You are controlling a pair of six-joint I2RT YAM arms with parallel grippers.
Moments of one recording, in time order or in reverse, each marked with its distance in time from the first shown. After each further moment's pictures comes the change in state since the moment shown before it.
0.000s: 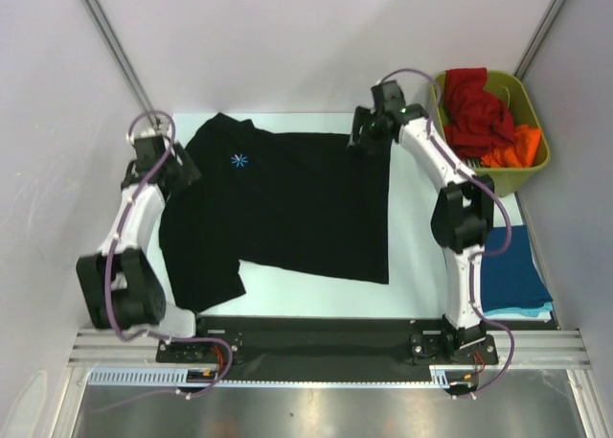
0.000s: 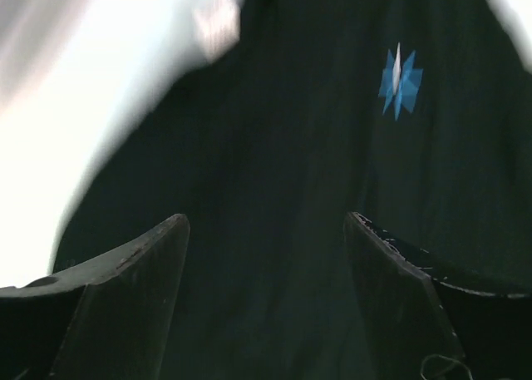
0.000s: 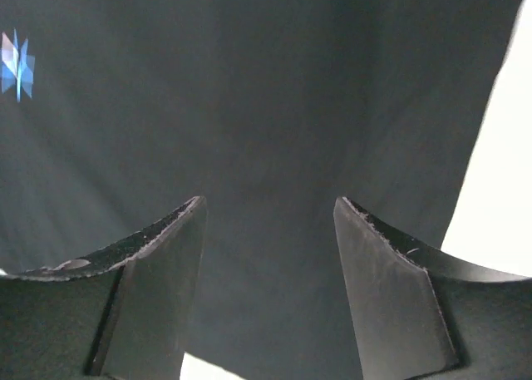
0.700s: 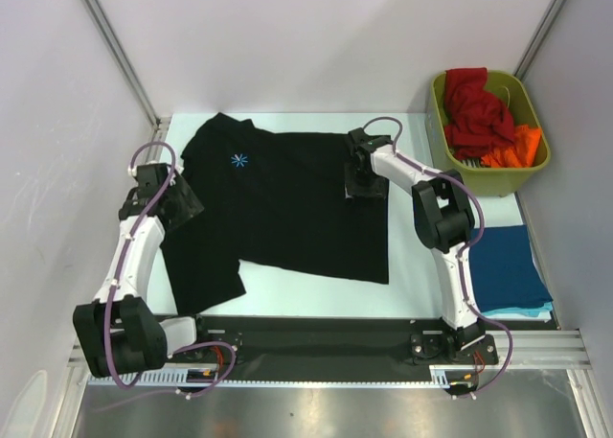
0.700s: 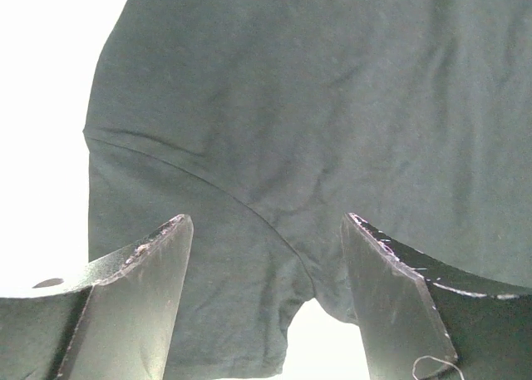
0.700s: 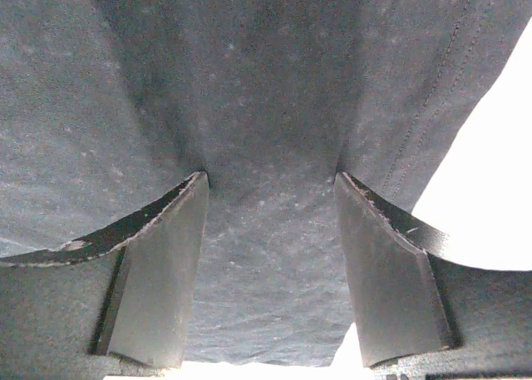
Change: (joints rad) left arm -0.031 -0.314 -0.256 -0.251 -0.024 -0.040; right arm 0.146 0.016 -0.338 -0.098 0.234 -0.050
